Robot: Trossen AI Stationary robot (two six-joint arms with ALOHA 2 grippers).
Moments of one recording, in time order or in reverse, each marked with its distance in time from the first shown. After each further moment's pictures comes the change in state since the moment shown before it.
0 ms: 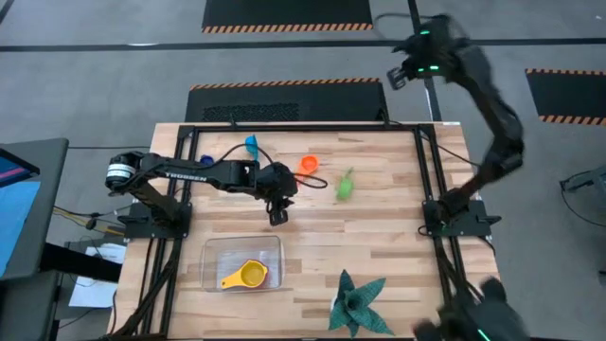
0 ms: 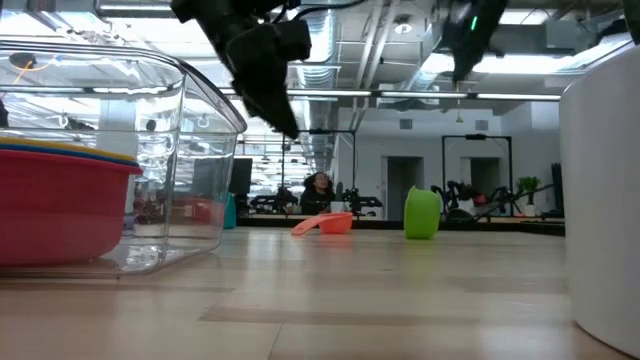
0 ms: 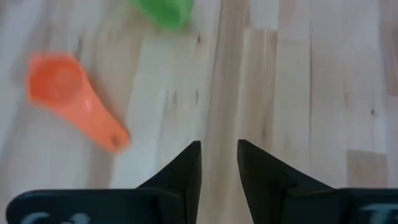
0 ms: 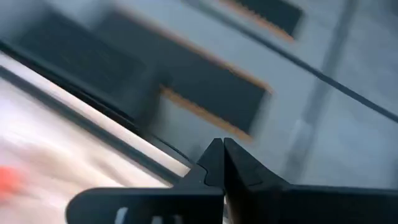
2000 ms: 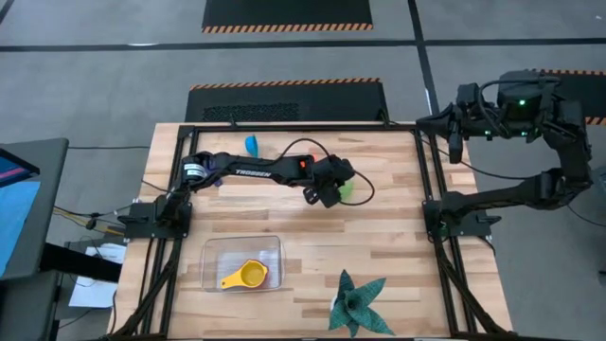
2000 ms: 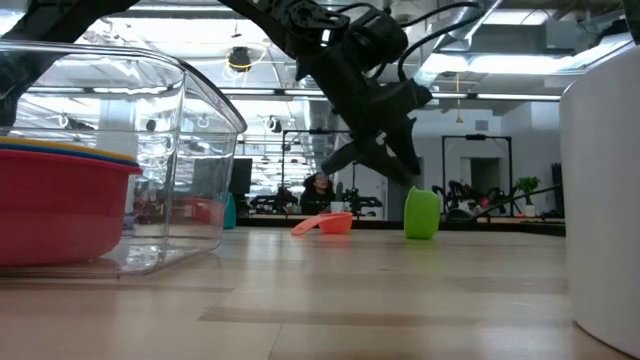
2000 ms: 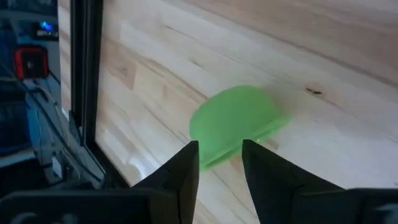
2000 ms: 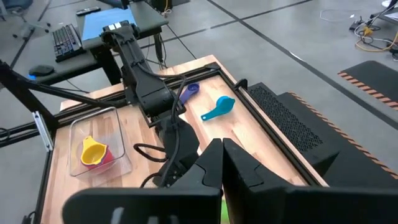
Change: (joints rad) left arm 0.072 0.592 0.560 0.139 -0.056 1.426; right arm 0.714 -0.523 0.013 -0.156 -0.161 0.245
